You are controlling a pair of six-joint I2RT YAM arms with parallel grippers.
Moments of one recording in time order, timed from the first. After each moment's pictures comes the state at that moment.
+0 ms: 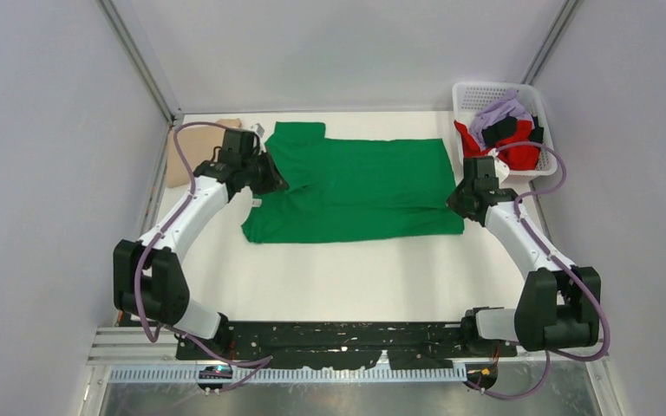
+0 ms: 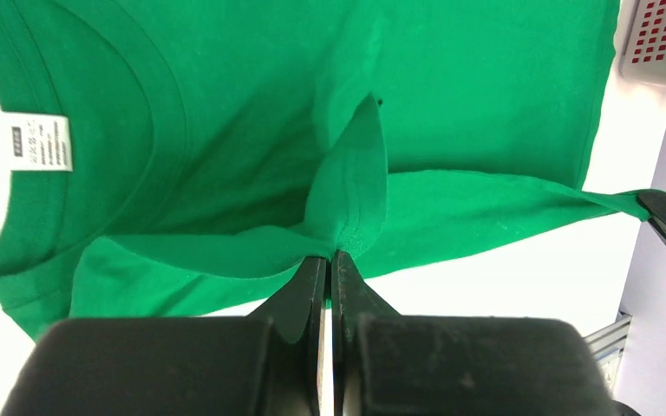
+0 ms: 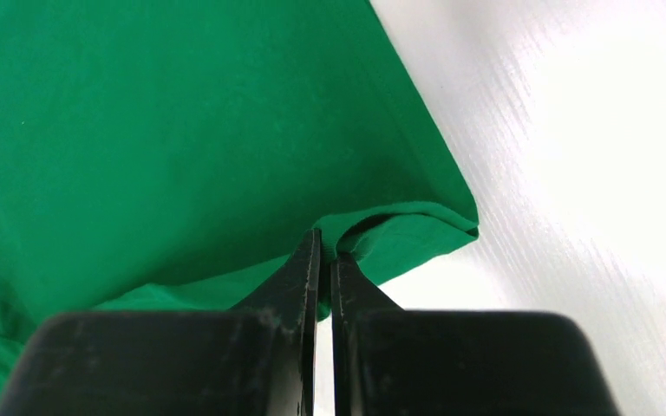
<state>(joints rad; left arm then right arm) -0.26 1.49 1.19 -0.51 0.23 -0.56 0.07 1.29 0.88 -0.47 0.18 0.69</state>
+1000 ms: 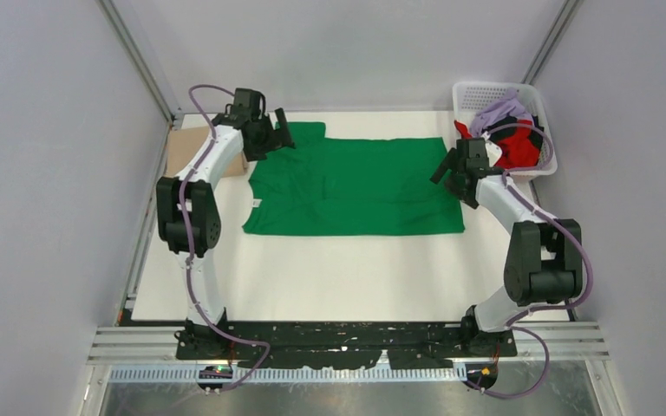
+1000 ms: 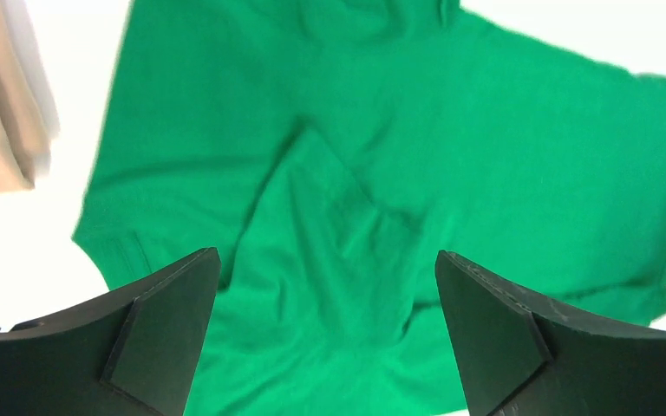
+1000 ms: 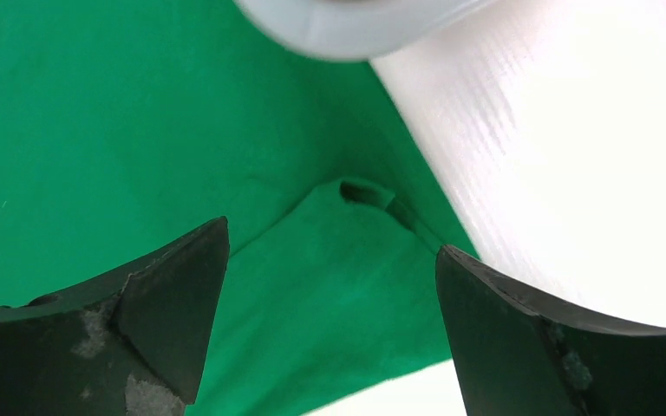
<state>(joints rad) -0.18 2.09 1.87 -0.66 0.12 -0.47 0.05 1.60 1.06 -0.37 0.22 0.64</state>
